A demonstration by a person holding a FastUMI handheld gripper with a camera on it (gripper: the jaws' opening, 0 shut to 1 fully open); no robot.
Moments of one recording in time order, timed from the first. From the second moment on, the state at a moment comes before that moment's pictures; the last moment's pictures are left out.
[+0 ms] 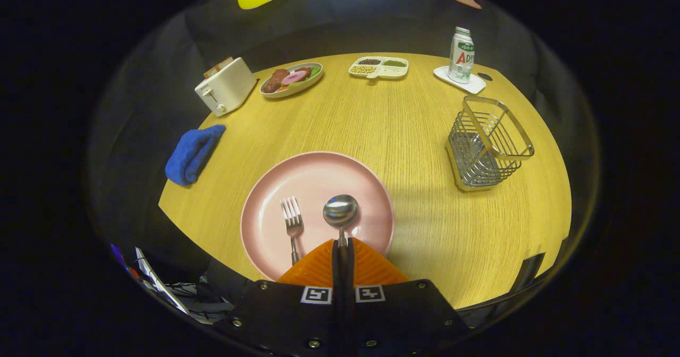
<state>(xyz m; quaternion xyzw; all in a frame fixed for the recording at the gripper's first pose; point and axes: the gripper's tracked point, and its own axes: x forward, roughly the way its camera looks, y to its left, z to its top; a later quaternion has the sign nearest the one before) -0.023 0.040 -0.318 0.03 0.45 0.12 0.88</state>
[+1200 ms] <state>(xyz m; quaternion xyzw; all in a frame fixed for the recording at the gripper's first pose) 0.039 -0.080 -0.189 0.18 0.33 0.03 0.93</state>
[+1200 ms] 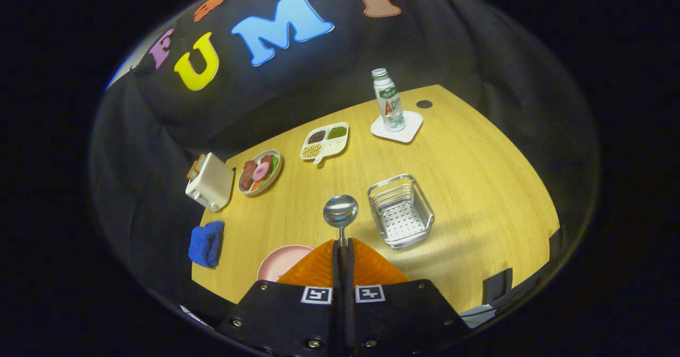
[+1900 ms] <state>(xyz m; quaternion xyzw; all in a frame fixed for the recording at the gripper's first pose) 0.053 -0.122 -0.219 0.15 0.39 -0.03 0.91</state>
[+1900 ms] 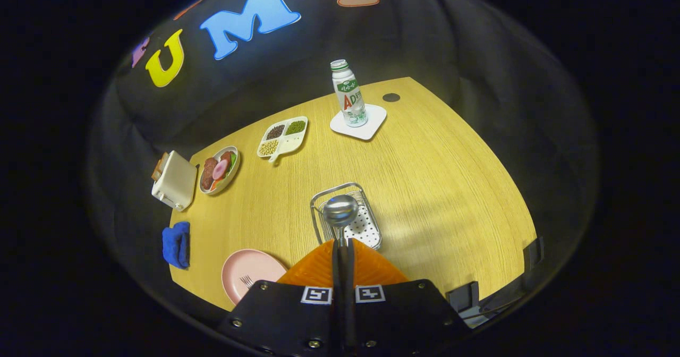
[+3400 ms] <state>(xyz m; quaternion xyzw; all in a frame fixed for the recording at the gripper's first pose) 0.055 -0.080 -0.160 0.12 0.34 0.02 0.93</state>
